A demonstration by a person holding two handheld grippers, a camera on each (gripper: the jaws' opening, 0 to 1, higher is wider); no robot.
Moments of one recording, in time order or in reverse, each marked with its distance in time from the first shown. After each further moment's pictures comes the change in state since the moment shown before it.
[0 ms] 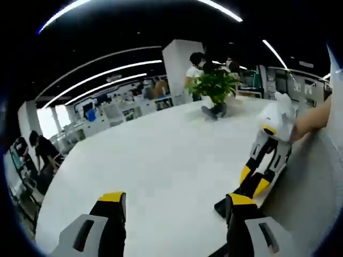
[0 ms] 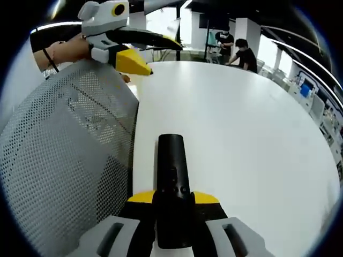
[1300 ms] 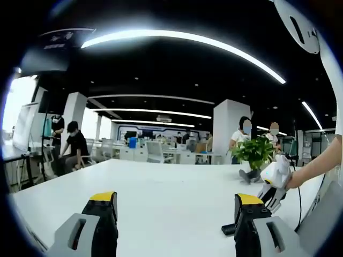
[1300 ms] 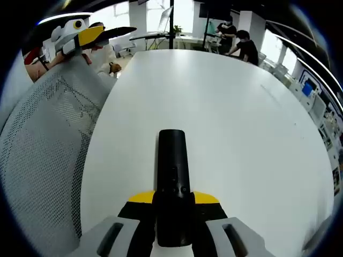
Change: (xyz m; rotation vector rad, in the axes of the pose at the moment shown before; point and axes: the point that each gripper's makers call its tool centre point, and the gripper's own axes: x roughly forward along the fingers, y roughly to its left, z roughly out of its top) left arm -0.026 0.048 0.019 -0.241 -0.346 0.204; right arm -0.008 -0.096 -0.008 -0.035 0.115 -0.012
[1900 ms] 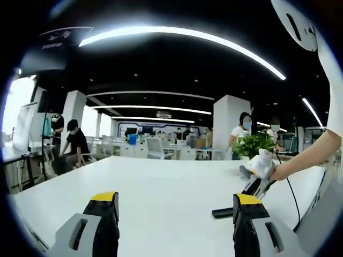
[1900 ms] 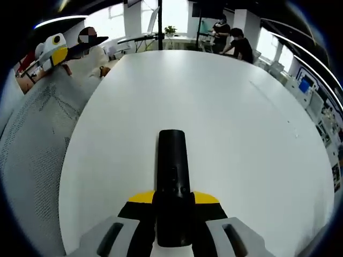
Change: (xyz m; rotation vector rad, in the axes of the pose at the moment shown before) left arm 0.000 -0.003 -0.003 0.010 0.030 0.002; right arm 0.005 -0.056 0.007 0.032 -0.005 -0.012
